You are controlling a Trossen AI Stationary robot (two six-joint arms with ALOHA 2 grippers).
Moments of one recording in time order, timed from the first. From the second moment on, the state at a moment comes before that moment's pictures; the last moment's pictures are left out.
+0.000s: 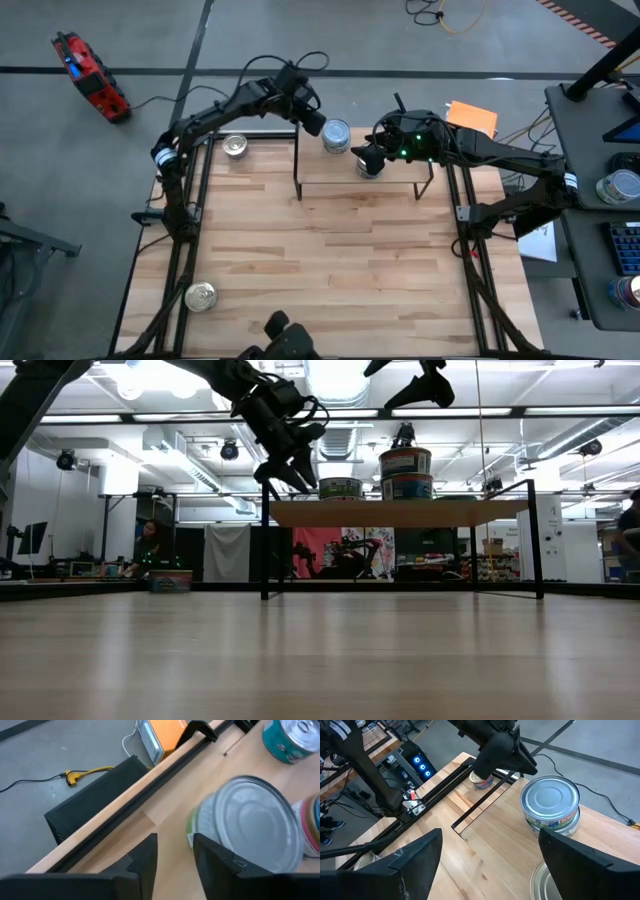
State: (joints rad) left arm 0.66 1.90 1.82 -0.77 0.14 -0.22; right arm -0.26 1.29 1.37 -0.54 0.14 0.52
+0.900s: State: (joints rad) left arm 0.62 1.89 1.82 -0.85 0.14 -0.21; right arm -0.26 1.29 1.37 -0.55 0.13 0.52
